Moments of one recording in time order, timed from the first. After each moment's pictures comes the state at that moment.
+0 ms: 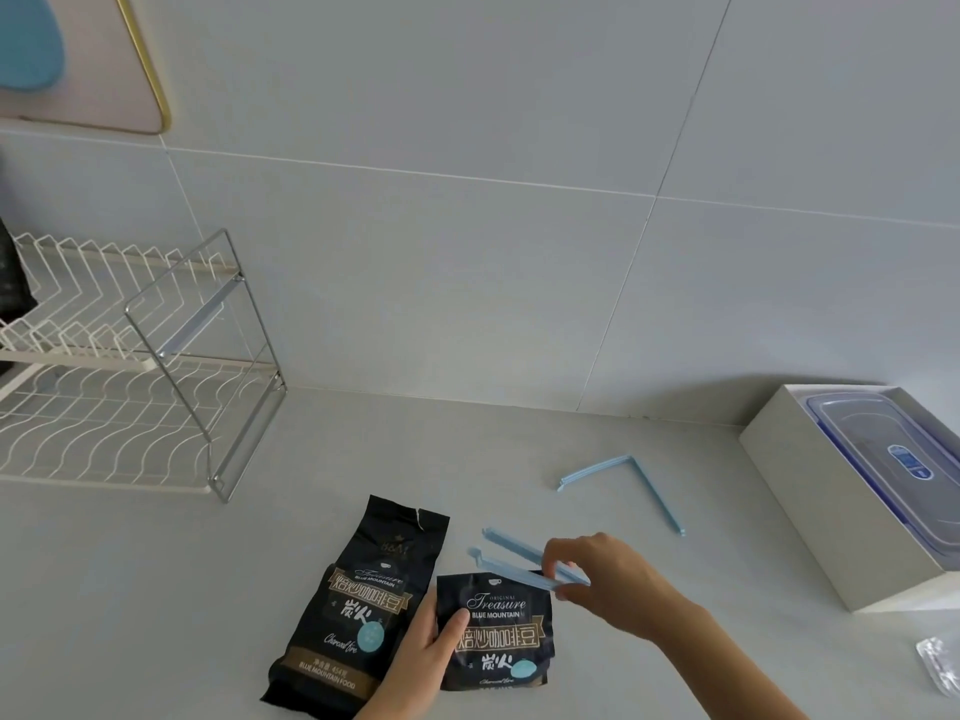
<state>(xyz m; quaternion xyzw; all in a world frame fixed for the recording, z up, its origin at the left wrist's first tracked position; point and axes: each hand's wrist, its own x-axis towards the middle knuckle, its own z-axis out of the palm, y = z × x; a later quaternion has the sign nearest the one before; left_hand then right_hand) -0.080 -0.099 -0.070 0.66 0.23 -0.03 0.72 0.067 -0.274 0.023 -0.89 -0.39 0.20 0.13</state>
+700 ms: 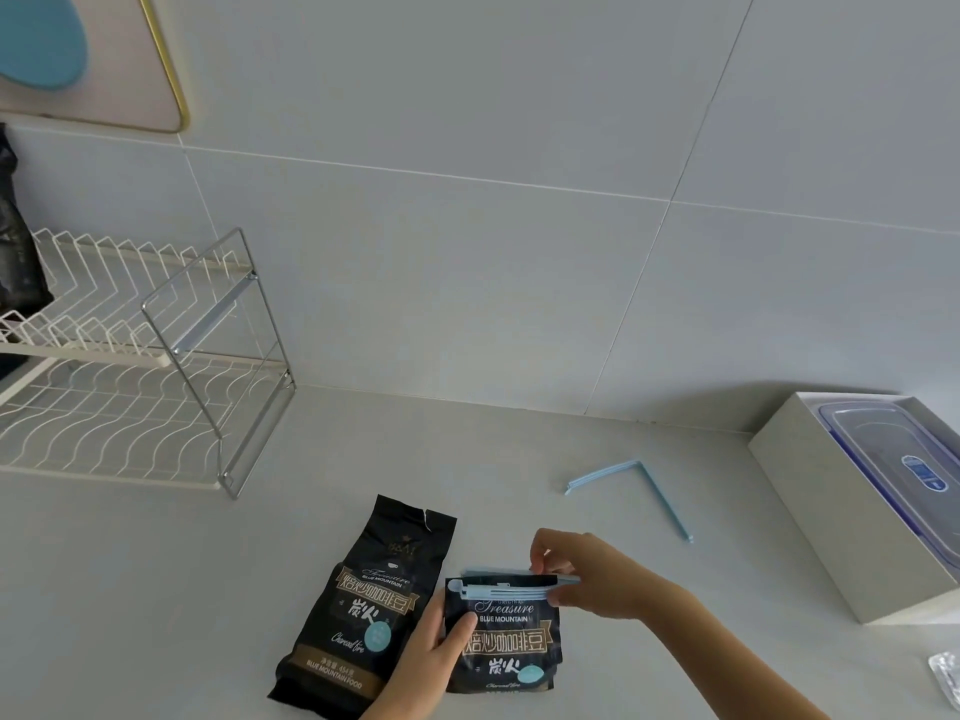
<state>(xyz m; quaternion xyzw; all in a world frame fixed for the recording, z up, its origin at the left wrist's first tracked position) -0.081 -0.097 -0.071 0.67 0.21 -0.04 0.71 0.081 -0.256 0.018 -0.84 -0.37 0.33 0.20</state>
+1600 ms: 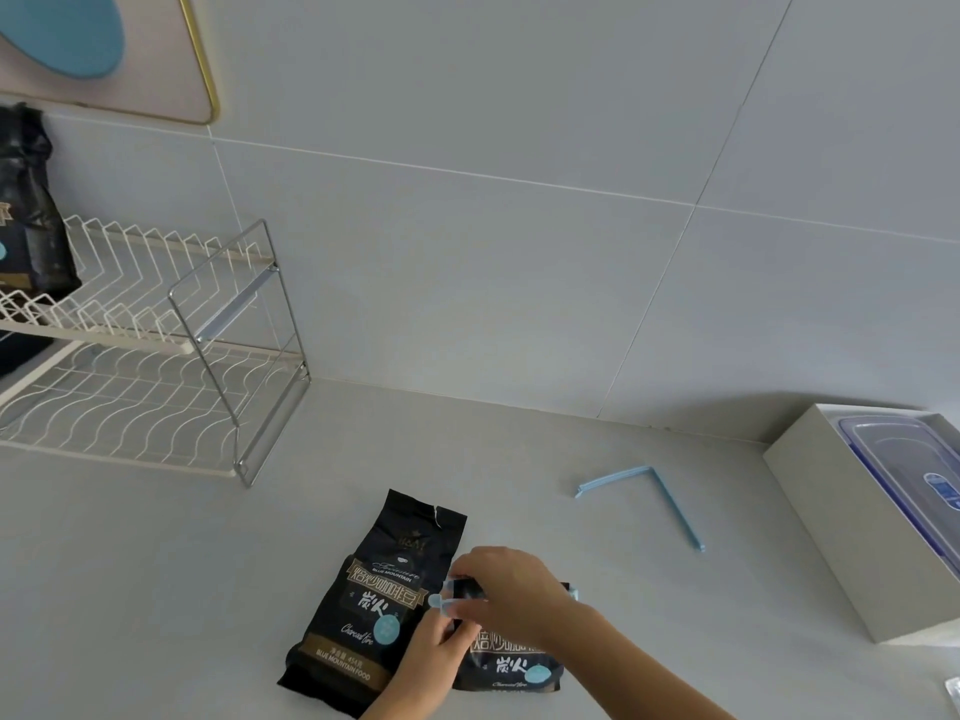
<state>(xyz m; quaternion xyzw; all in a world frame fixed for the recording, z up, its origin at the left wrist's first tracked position) -0.083 -0.095 -0.065 0.73 0.22 0.01 0.65 0.022 -0.176 0.008 -0.84 -0.49 0.22 0.12</state>
